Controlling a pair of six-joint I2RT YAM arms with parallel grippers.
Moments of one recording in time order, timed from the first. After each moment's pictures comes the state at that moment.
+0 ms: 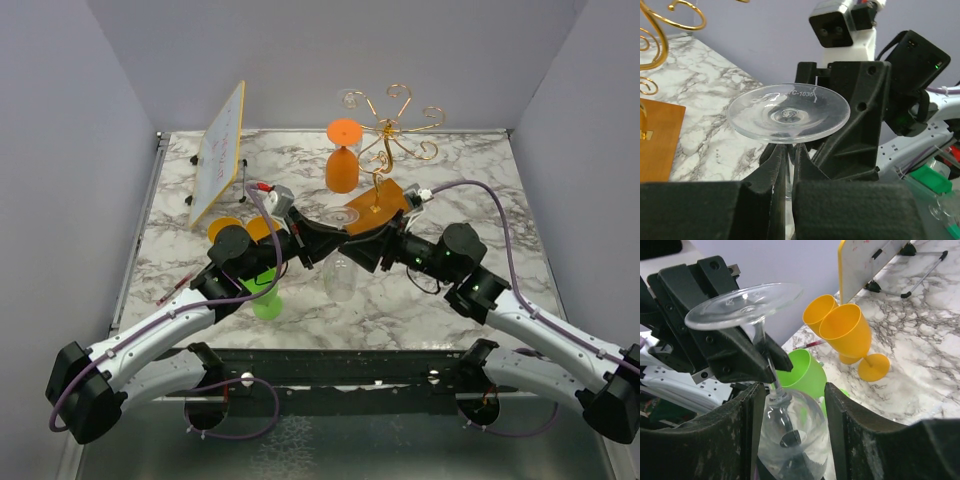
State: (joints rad) left arm -0.77 0.96 0.67 0.49 0.34 -0.56; right arm 0.77 0.92 0.67 0.29 -0.31 0.60
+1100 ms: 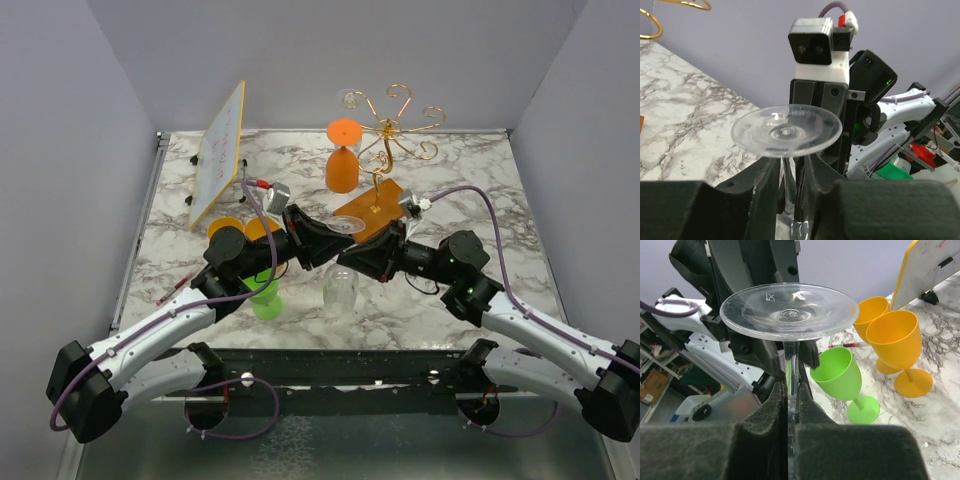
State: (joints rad) left arm -0.77 0.98 0.68 0.58 0.45 -0.67; right arm 0.77 0.94 0.61 0.52 -0.50 0.63
